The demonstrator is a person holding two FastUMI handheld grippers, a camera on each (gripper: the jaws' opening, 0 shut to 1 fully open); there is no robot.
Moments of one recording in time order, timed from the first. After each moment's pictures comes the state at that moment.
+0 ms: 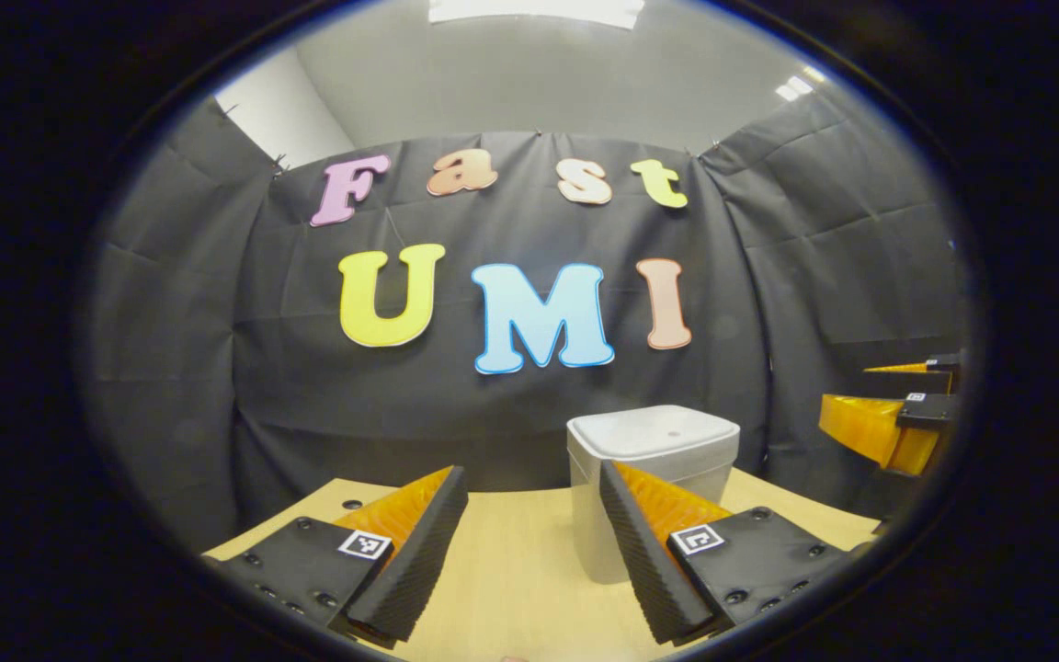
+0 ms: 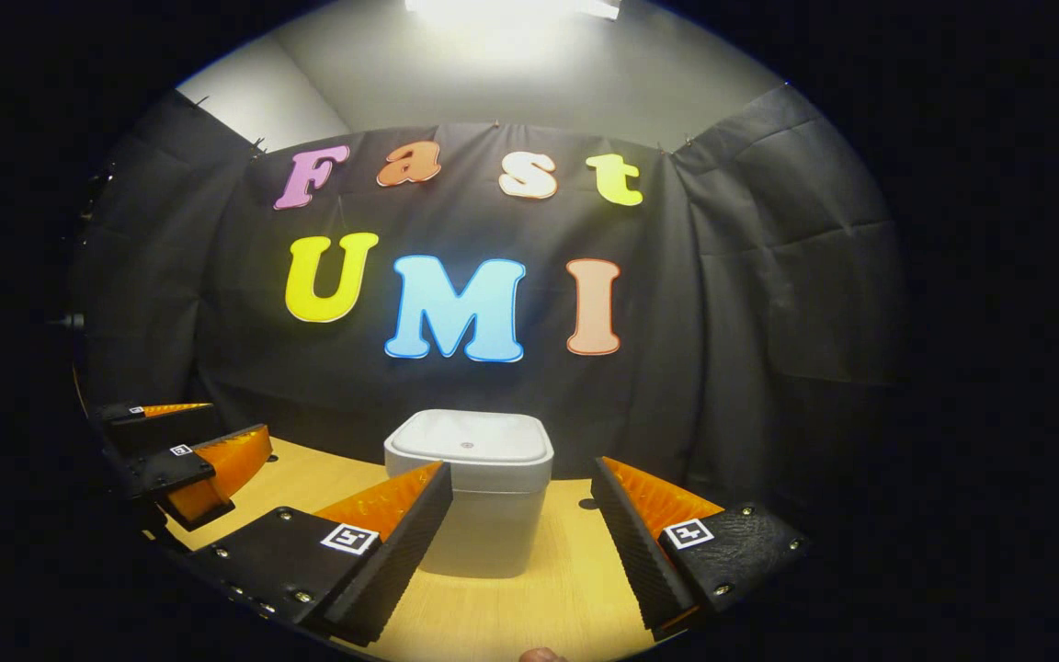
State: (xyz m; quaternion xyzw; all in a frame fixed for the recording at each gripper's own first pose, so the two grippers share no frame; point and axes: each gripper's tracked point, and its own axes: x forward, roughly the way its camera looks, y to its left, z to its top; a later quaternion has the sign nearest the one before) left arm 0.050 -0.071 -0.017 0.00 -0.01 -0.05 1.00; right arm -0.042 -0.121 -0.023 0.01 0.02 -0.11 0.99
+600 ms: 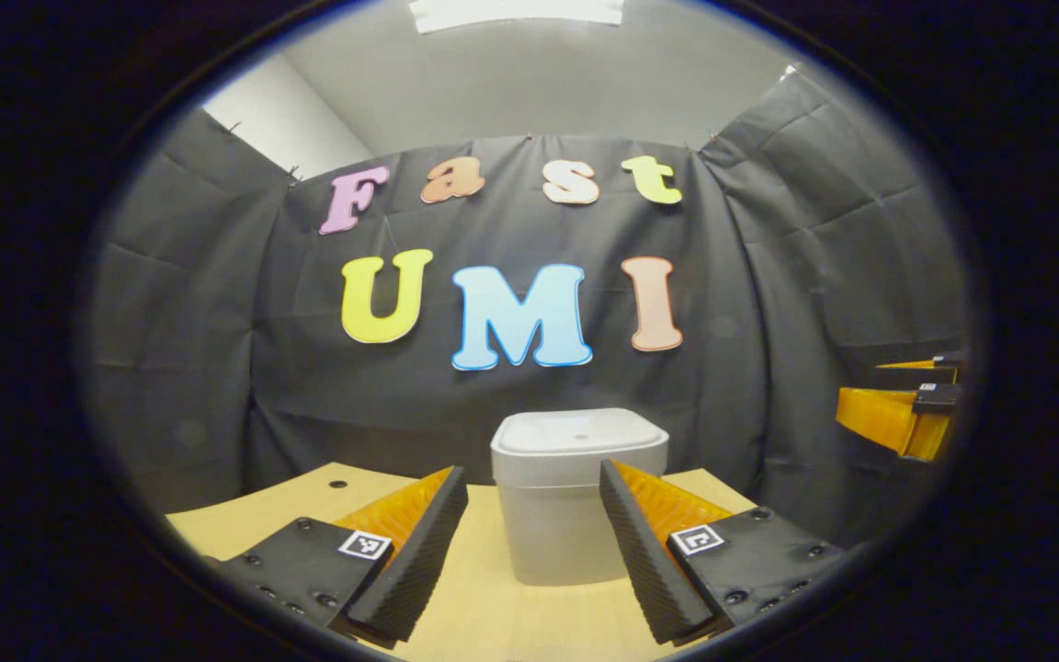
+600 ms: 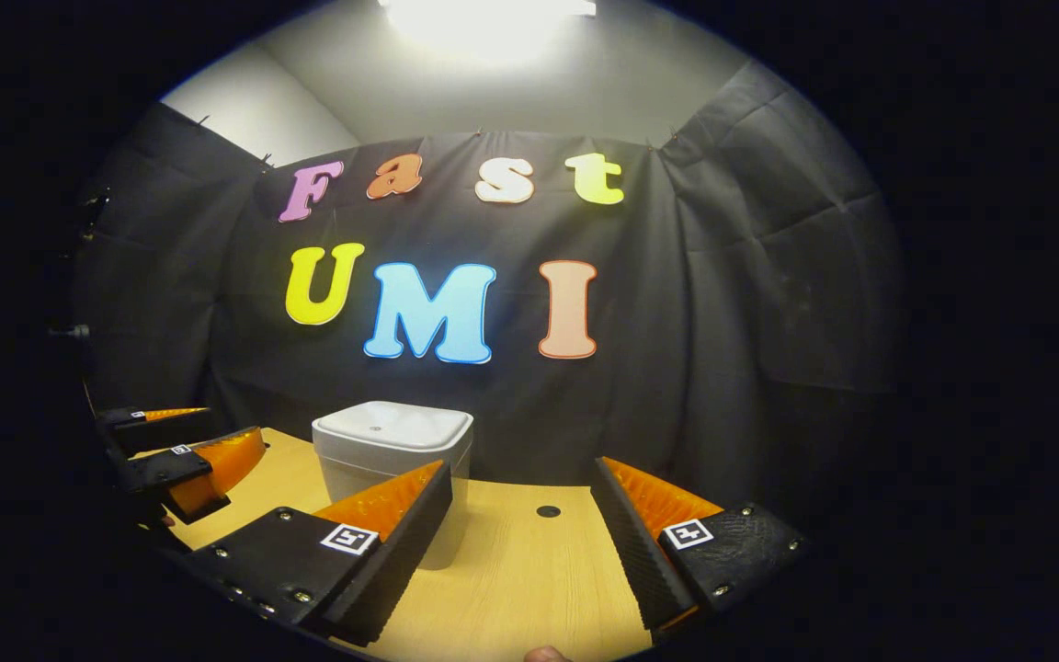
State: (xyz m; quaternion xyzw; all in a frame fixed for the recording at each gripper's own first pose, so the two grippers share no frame) left arm 0.027 -0.244 -0.033 0.00 -0.02 0.00 1.00; right arm -0.065 -0.271 -0.052 0.01 0.02 -0.05 1.00
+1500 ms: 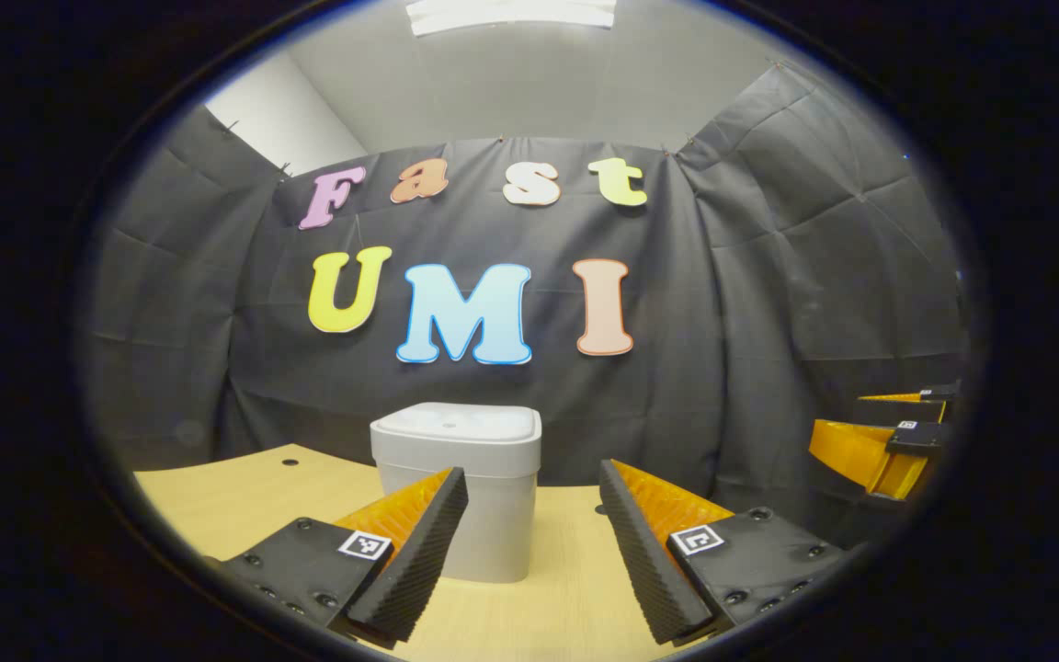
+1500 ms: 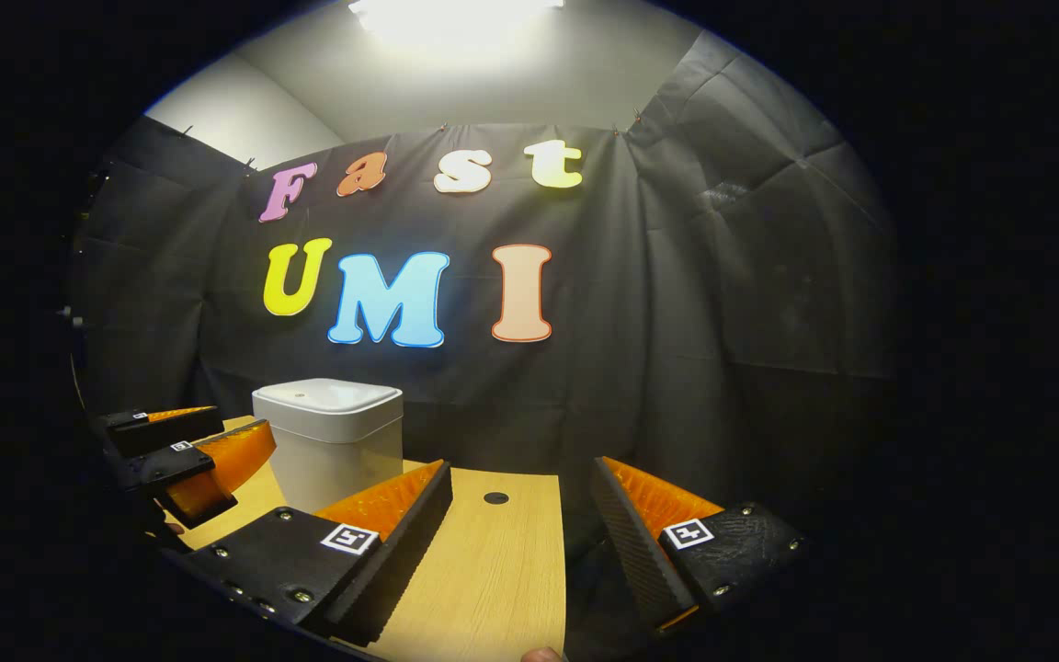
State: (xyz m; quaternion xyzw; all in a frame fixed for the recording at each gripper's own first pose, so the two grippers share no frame) left arm 0.023 -0.394 -0.048 -0.02 -0.03 -0.01 1.00; right arm -0.073 -0.378 -0.086 0.01 0.02 -0.05 1.00
